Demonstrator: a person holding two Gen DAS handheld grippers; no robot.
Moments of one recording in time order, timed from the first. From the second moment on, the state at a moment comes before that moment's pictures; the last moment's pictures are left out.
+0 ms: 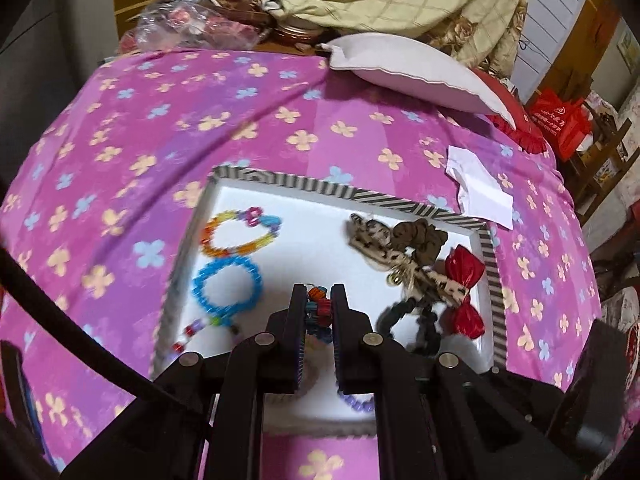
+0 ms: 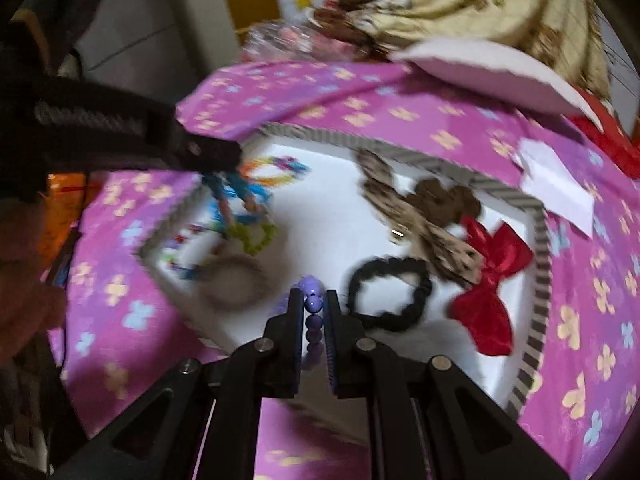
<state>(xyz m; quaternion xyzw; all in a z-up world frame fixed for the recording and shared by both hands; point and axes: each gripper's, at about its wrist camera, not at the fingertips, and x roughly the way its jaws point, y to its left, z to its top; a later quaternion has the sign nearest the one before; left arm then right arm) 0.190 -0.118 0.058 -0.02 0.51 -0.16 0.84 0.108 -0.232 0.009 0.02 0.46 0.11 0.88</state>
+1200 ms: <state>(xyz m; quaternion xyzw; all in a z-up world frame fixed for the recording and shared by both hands) 0.187 -0.113 0.027 0.01 0.51 -0.11 0.85 0.072 -0.245 0.026 0.04 0.44 0.10 0.89</state>
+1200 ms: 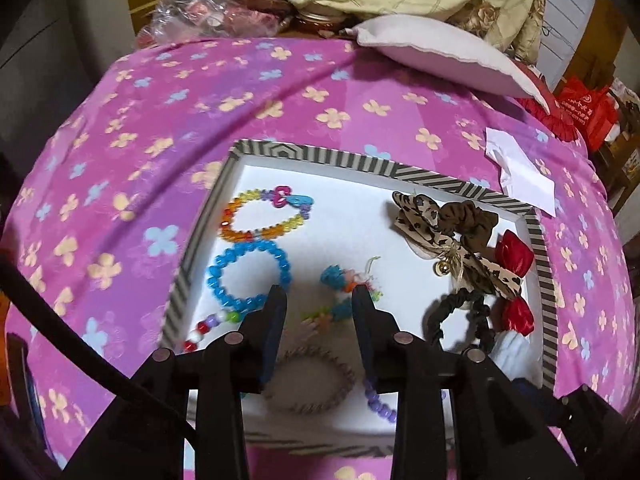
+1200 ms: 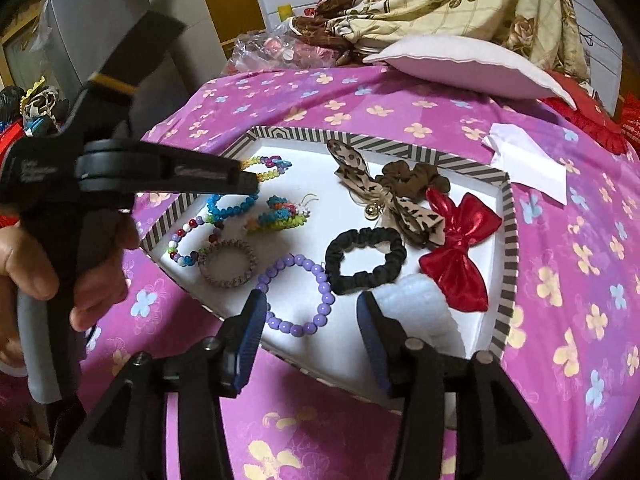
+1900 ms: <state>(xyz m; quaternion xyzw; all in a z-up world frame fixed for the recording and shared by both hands) 0.093 -0.070 0.059 0.01 0.45 -0.07 0.89 0.034 -0.245 0.048 0.05 0.41 0.07 0.91</state>
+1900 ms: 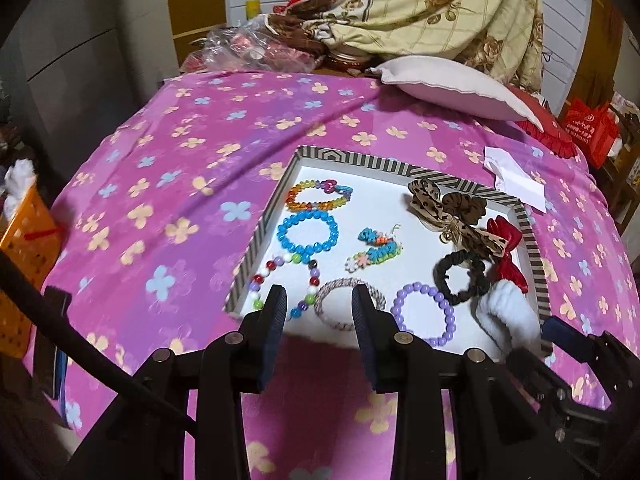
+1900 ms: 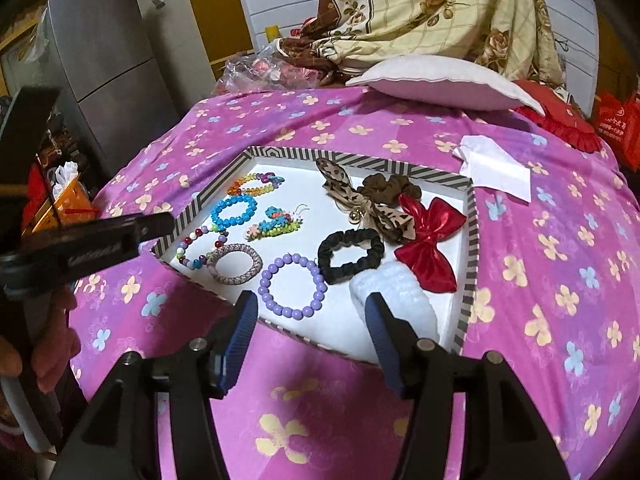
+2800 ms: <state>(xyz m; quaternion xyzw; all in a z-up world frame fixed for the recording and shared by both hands) 0.025 -0.057 0.088 0.00 0.40 -0.04 0.92 -0.004 -0.237 0.089 0.05 0.37 0.04 0.93</state>
